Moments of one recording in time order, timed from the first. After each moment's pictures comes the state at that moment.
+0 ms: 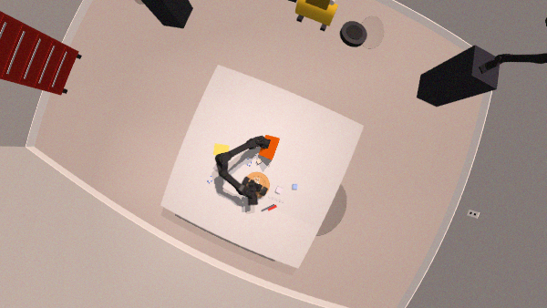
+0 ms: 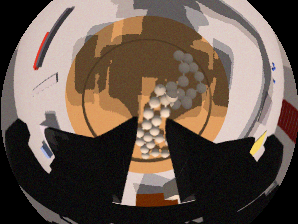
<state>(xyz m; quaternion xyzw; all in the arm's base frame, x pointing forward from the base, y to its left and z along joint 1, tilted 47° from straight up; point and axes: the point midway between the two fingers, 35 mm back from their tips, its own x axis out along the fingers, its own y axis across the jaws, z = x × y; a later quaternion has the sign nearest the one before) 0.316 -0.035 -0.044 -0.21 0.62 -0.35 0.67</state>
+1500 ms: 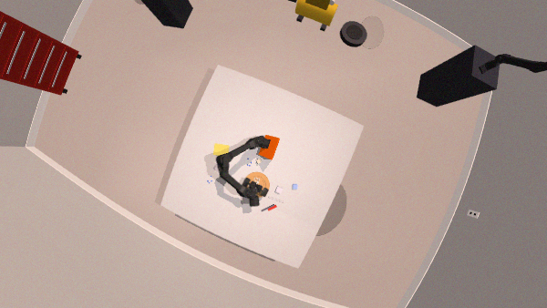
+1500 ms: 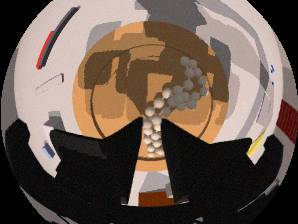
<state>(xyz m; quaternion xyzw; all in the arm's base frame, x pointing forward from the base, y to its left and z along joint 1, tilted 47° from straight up) 0.321 -0.025 -0.046 -0.21 0.62 -0.35 0.66</state>
